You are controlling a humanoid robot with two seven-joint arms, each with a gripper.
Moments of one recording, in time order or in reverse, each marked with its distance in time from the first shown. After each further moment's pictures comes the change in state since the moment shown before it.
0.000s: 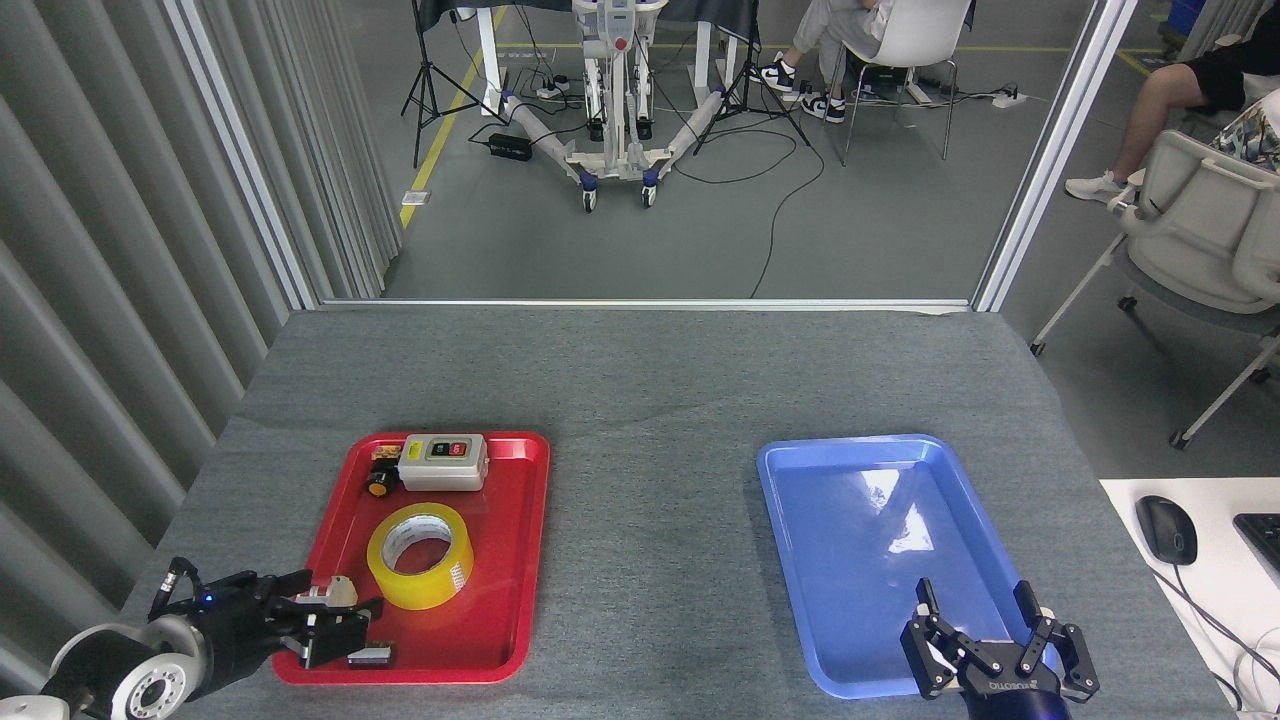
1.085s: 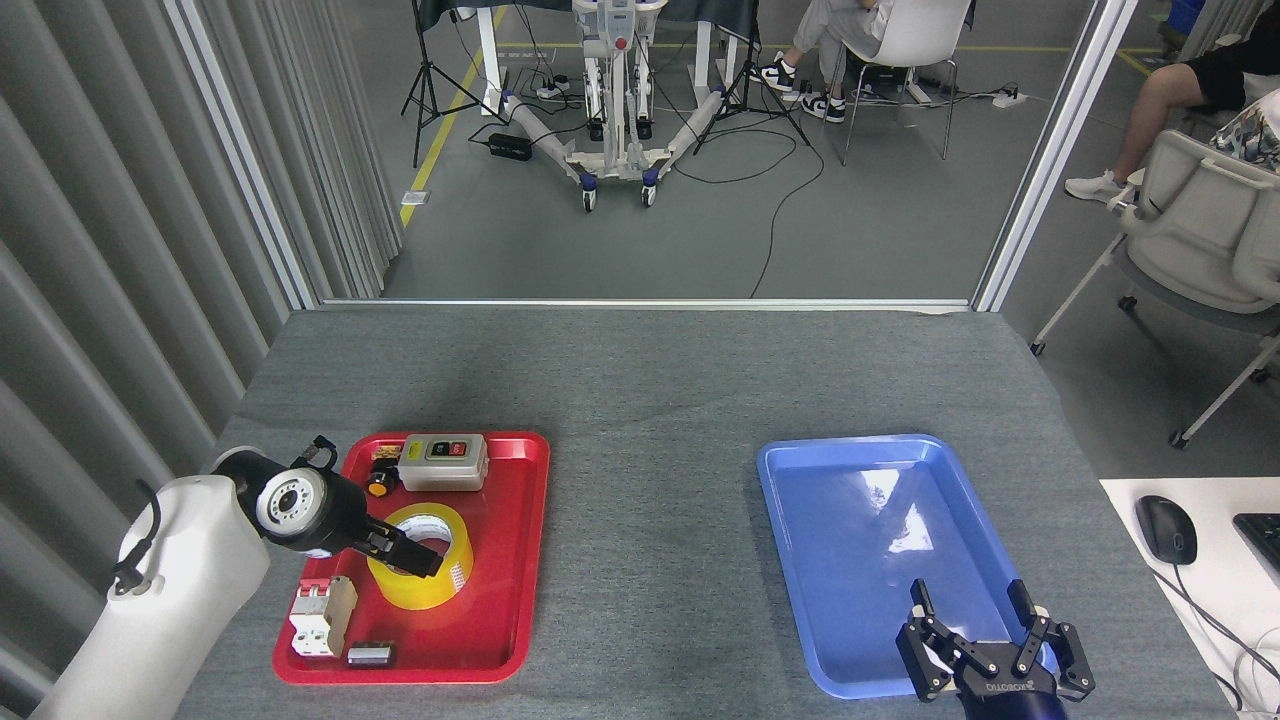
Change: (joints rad) left arm -0.585 -0.136 -0.355 0.622 0.013 -0.110 -0.367; right arm 0.002 0.003 -0.003 0.000 0.002 -0.032 -0.001
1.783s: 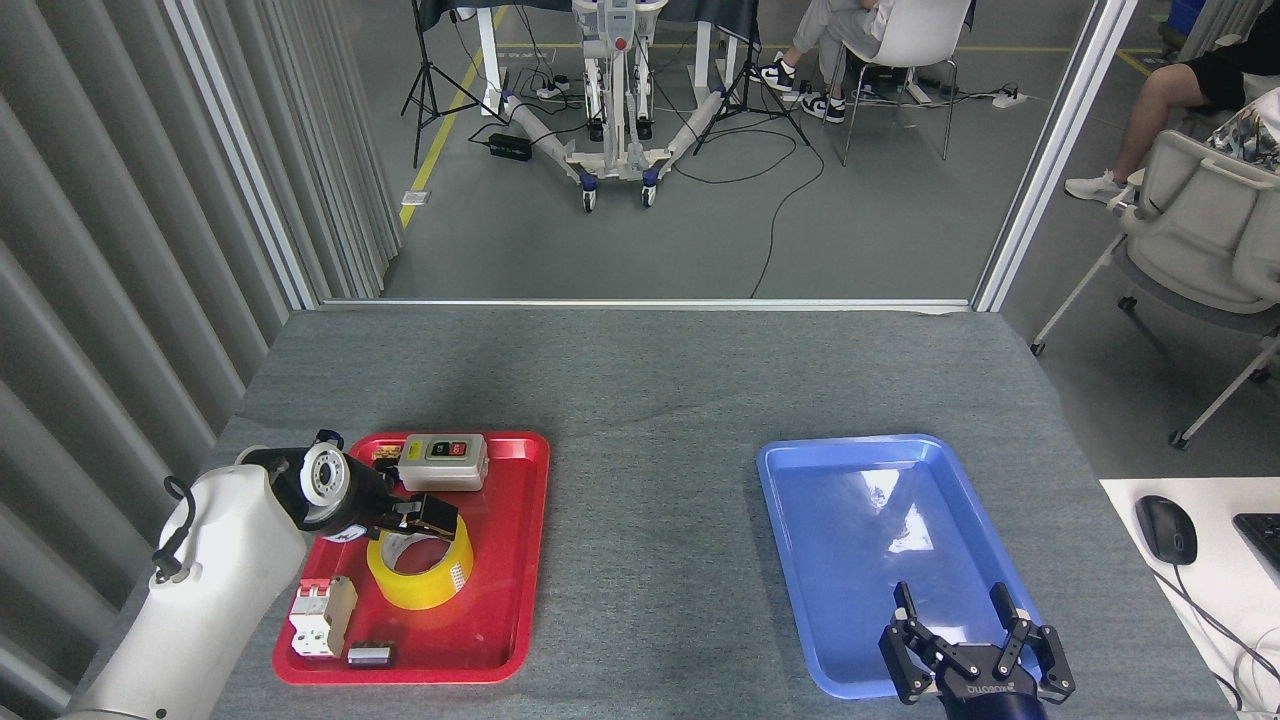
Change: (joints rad) left arm -0.019 -0.072 0.044 0.039 -0.023 0.381 0.032; right arm -0.001 0.042 0.005 0.000 0.034 0.000 0.002
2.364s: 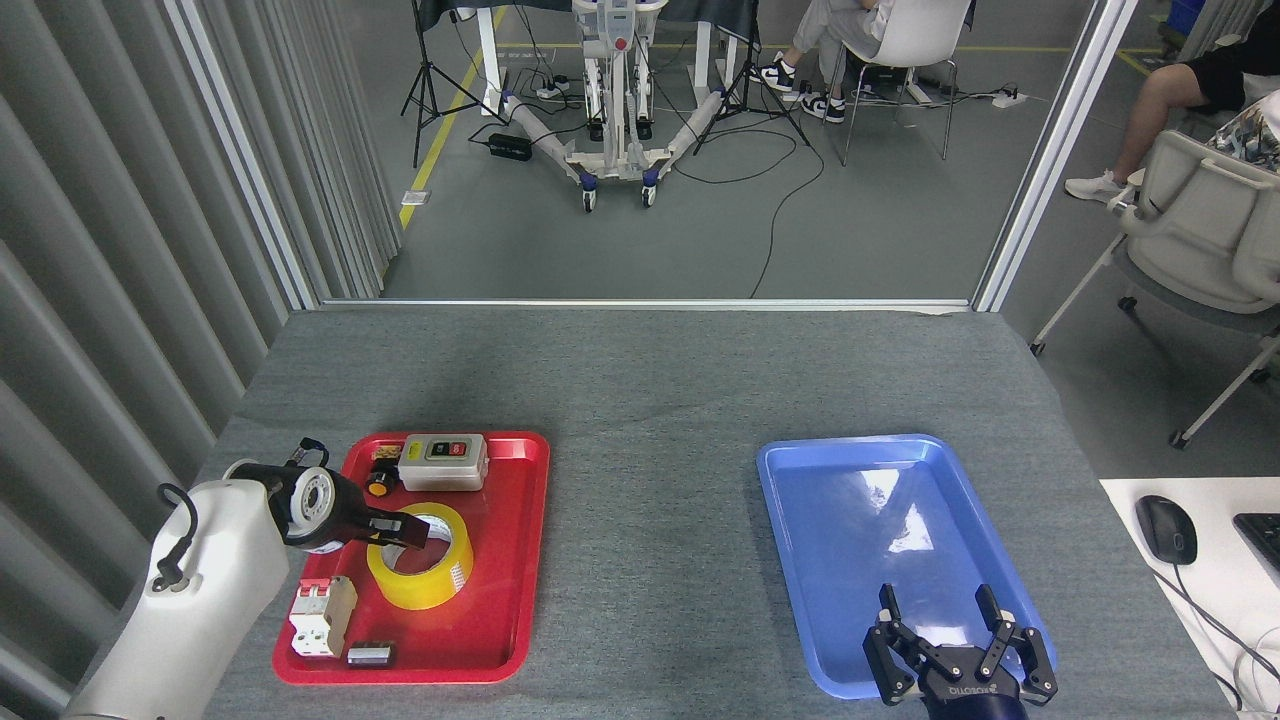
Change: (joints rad) left arm 0.004 0.014 -0.004 0.083 -0.143 -0.096 0.114; right arm -0.001 0.048 0.002 0.001 0.054 0.007 0.003
